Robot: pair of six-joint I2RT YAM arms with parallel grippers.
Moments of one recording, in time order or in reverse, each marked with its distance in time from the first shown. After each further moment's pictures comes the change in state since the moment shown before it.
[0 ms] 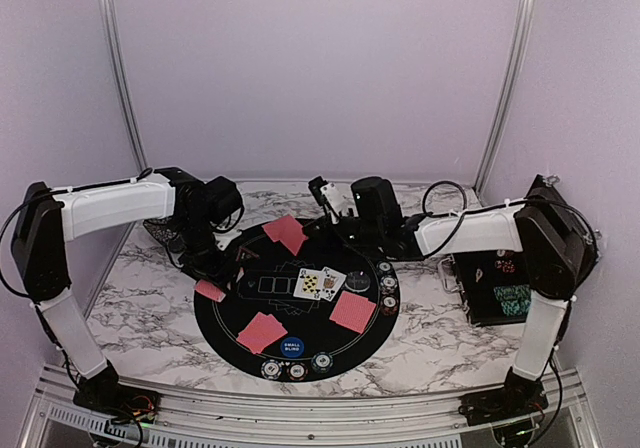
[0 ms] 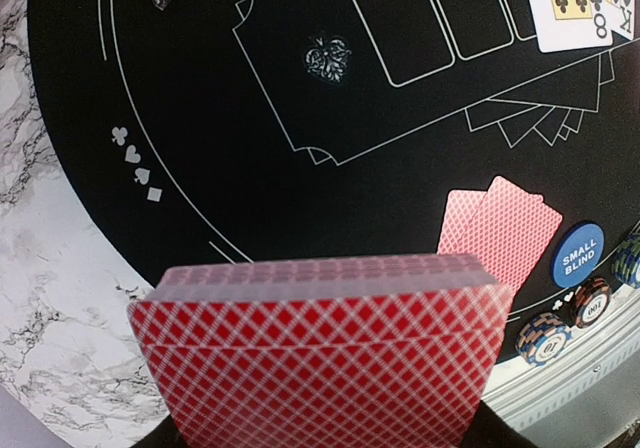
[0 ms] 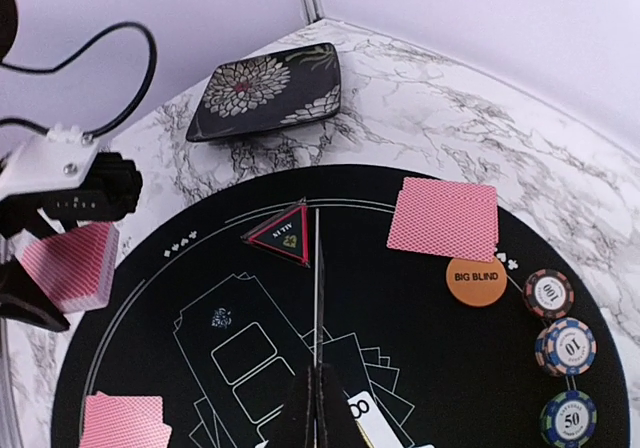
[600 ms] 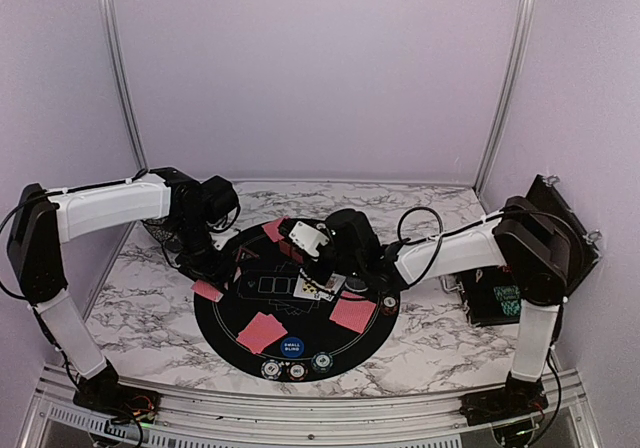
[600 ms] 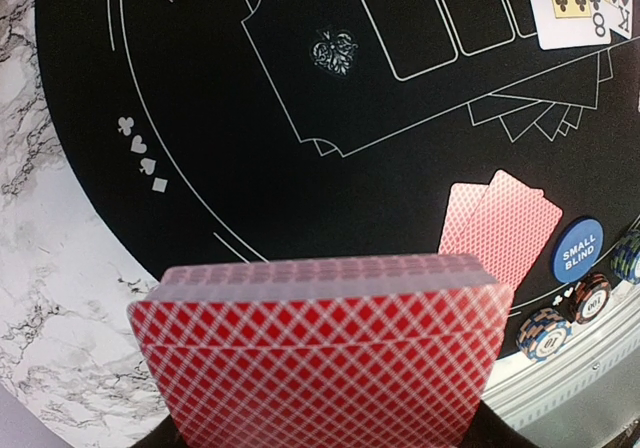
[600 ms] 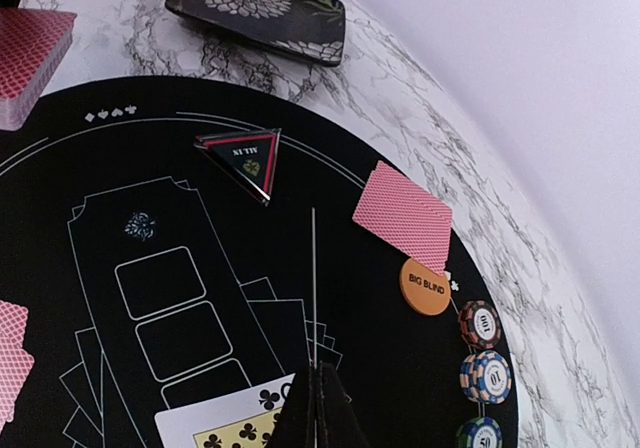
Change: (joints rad) left arm 0.011 -0.024 -0.021 0.002 0.004 0.000; right arm 0.160 0.061 -0.057 0.073 0.357 -0.506
